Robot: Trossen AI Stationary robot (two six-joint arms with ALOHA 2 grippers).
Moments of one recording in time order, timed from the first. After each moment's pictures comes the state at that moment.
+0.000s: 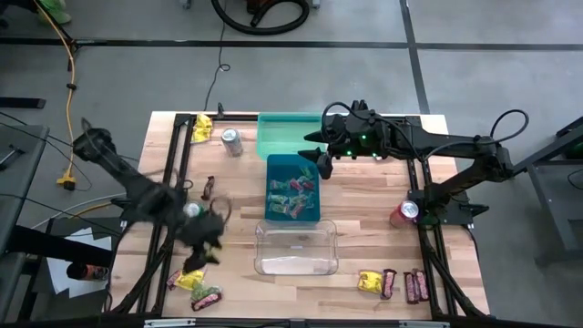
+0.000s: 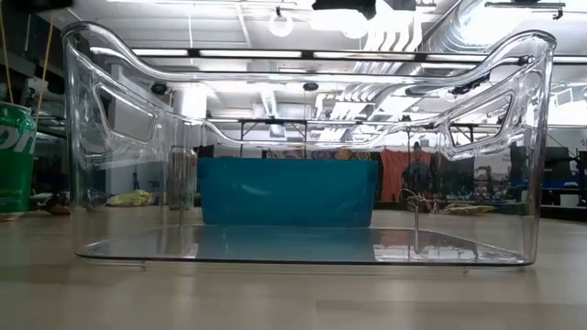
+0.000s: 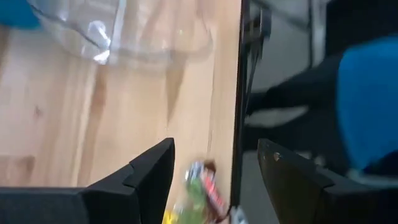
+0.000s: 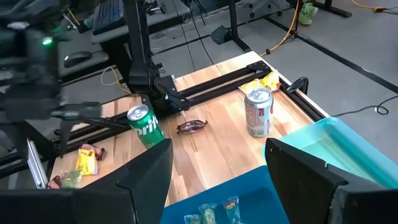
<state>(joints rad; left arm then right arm) -0.68 1.12 0.99 -0.75 -0.01 -0.86 -0.10 1.40 1.42 -0.40 0.09 0.26</state>
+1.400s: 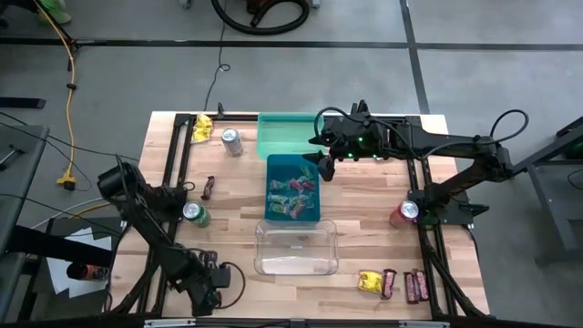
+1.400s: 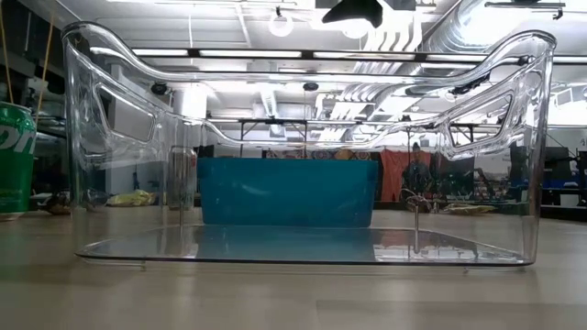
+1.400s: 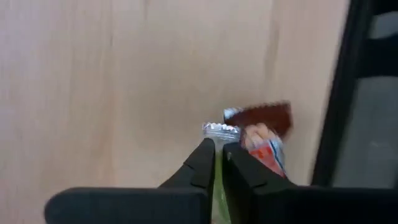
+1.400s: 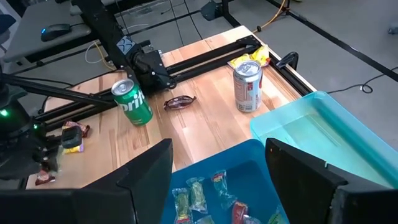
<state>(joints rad) -0.94 1.70 0.98 -0.58 0.00 -1.01 -0.10 1.40 1.42 -0.50 0.11 0.26</state>
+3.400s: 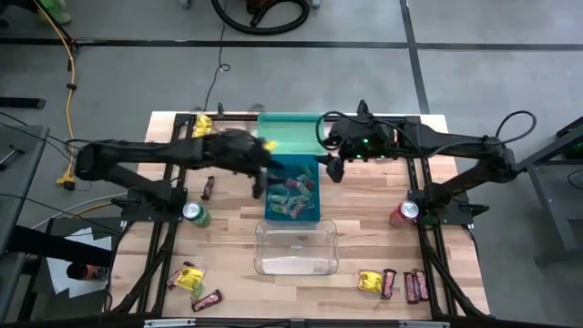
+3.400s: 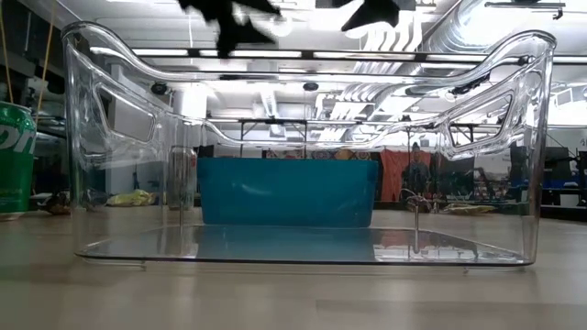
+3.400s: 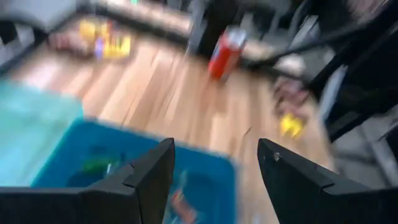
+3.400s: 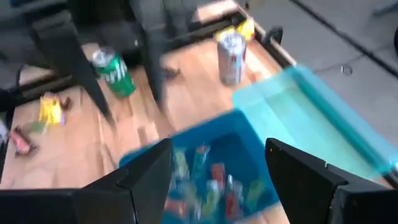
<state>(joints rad) 0.11 1.28 1.06 -0.24 0.12 -0.25 -0.10 1.35 1.42 -0.67 0.14 0.25</state>
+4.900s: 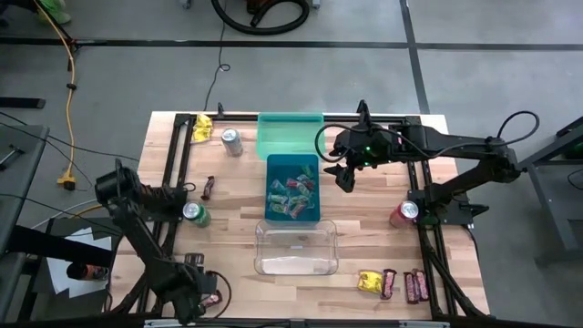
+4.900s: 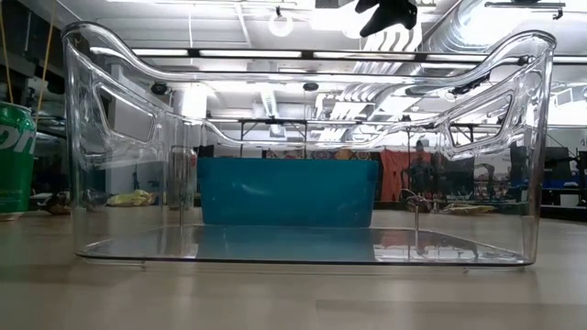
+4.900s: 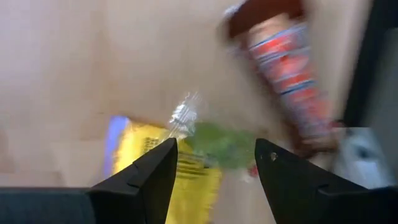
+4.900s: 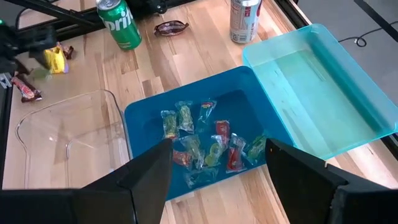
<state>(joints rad) -1.06 1.73 1.06 -0.80 0.01 -1.04 -0.06 1.33 1.42 -0.83 0.11 0.23</state>
